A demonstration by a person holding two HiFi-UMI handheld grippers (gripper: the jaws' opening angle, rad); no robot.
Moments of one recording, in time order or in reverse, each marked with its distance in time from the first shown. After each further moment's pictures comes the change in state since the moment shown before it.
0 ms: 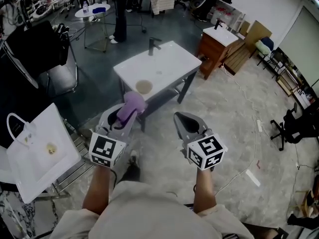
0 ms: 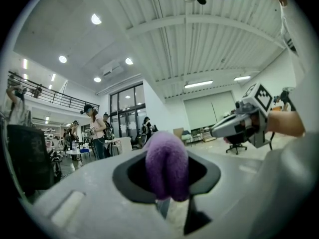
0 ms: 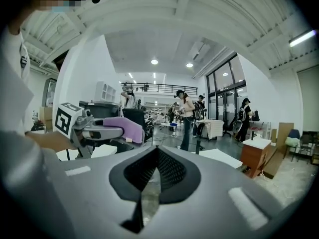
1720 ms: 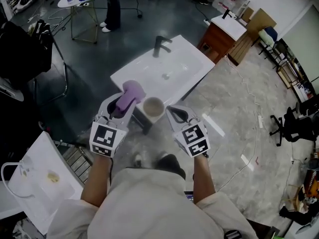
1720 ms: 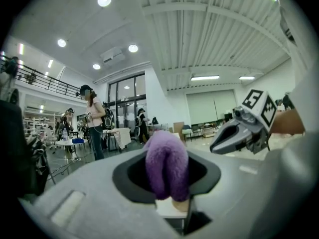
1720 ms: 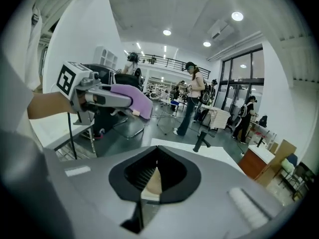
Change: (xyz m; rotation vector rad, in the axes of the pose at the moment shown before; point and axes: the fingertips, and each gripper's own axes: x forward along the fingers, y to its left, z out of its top) left arm 0.213 0.252 -0.113 -0.049 0.077 -0.054; right arm 0.333 -0.121 -0.052 -0.180 0.301 0.011
